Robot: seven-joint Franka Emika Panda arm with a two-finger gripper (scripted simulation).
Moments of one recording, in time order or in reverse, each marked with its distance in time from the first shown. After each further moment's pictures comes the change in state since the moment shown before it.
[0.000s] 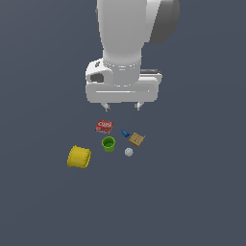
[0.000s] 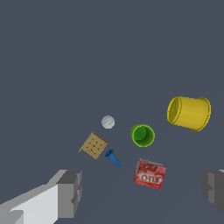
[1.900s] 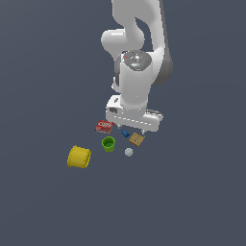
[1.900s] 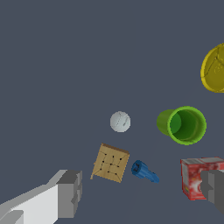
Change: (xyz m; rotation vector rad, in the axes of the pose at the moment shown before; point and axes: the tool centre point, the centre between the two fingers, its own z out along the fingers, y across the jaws) arm -0.010 -0.037 0.131 0.003 -0.015 0.315
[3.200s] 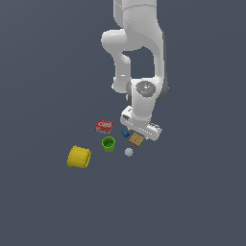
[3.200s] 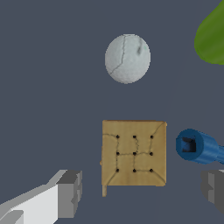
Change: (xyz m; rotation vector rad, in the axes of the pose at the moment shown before) arm -0.067 -0.026 0.124 -0.001 0.004 0.299
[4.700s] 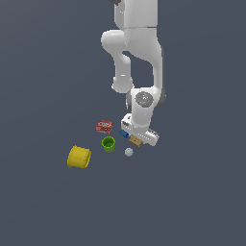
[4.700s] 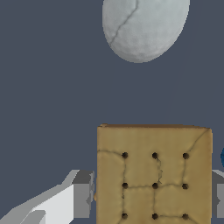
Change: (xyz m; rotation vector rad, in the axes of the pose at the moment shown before) arm 0.000 -0.002 0.048 0.005 0.005 0.002
